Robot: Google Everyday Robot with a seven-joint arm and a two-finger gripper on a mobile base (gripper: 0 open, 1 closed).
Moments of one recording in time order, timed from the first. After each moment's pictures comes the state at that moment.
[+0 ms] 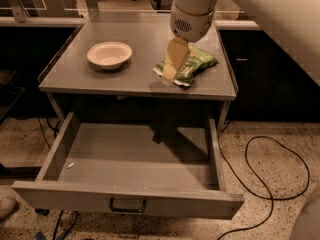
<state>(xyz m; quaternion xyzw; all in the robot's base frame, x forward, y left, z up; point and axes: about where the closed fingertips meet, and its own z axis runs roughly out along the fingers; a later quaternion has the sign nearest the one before) 0.613 -0.073 0.933 -0.50 0.86 -0.05 0.13</state>
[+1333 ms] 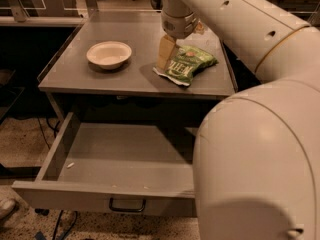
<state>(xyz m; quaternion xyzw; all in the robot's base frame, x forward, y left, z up) 0.709 -0.078 0.894 -0.39 0.91 -0.11 0.11</state>
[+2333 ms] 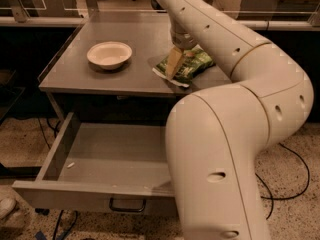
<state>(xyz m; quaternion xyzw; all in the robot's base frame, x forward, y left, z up) 0.779 -0.121 0.825 -0.36 0.91 -0.16 0.09</state>
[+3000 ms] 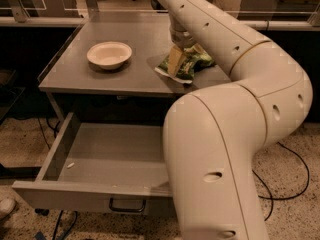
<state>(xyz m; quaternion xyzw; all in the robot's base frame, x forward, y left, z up) 0.779 -0.121 0.829 -0.36 0.91 -0.16 0.09</state>
